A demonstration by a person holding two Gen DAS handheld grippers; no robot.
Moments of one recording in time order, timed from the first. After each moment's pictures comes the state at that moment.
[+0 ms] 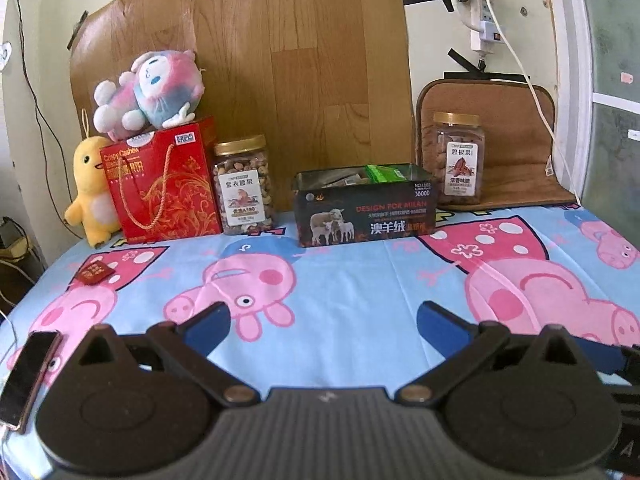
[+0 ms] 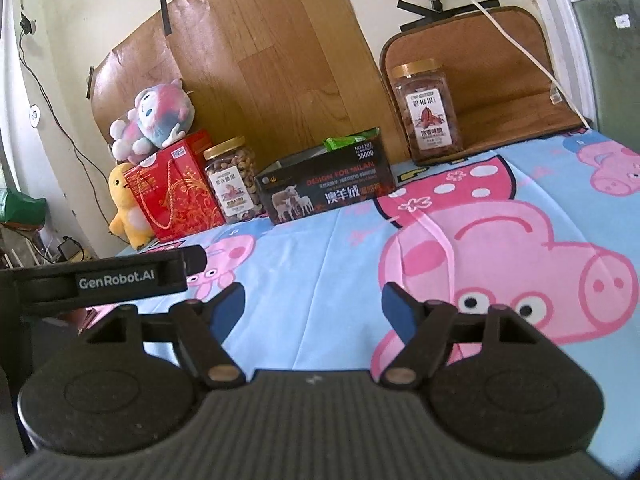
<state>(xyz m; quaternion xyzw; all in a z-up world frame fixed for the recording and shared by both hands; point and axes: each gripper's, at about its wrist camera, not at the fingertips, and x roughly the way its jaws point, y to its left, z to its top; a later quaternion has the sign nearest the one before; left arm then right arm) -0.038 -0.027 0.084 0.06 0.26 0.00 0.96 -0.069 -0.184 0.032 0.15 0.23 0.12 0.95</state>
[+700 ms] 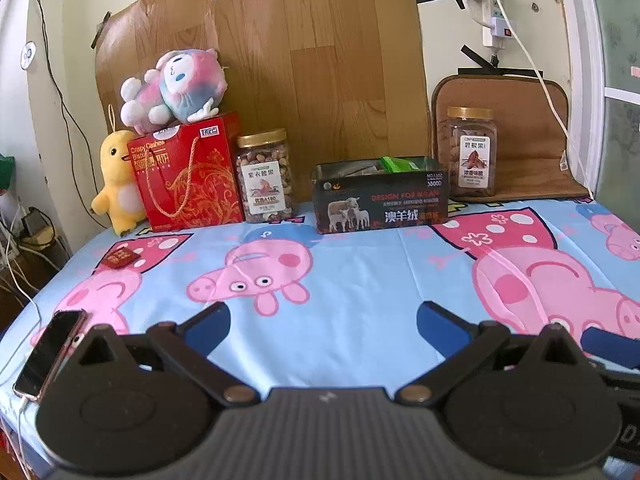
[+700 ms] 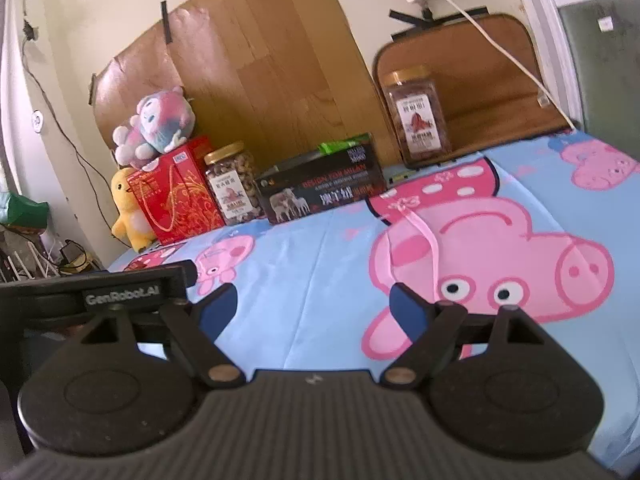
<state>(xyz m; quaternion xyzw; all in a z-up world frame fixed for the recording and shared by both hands) -0.061 -0.032 0.081 0.06 0.27 0.03 0.96 -0.092 -0.187 0.033 0.15 0.23 0.11 0.96</state>
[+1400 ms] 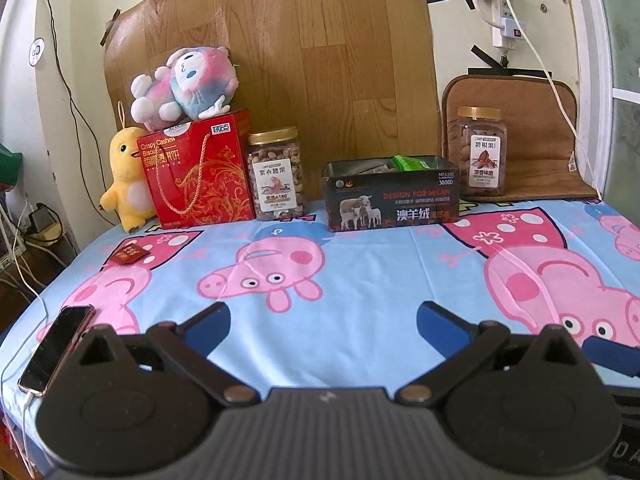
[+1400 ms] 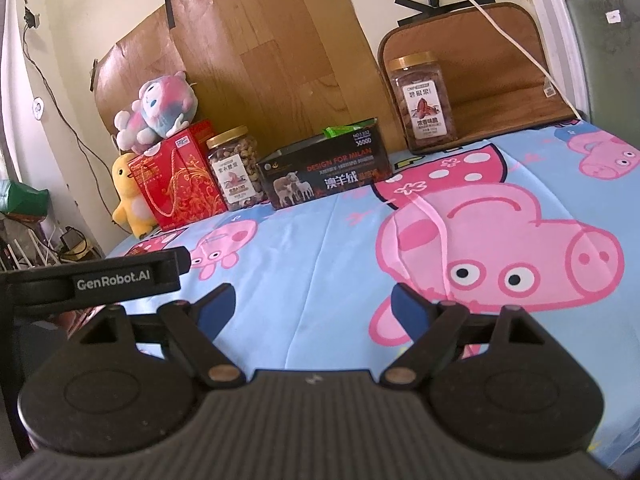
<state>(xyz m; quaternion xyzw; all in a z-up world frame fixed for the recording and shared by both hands) -0.062 -0.025 0.078 0.06 0.27 0.04 0.96 -0.091 -0.180 0.026 0.14 0.24 0.12 0.95</state>
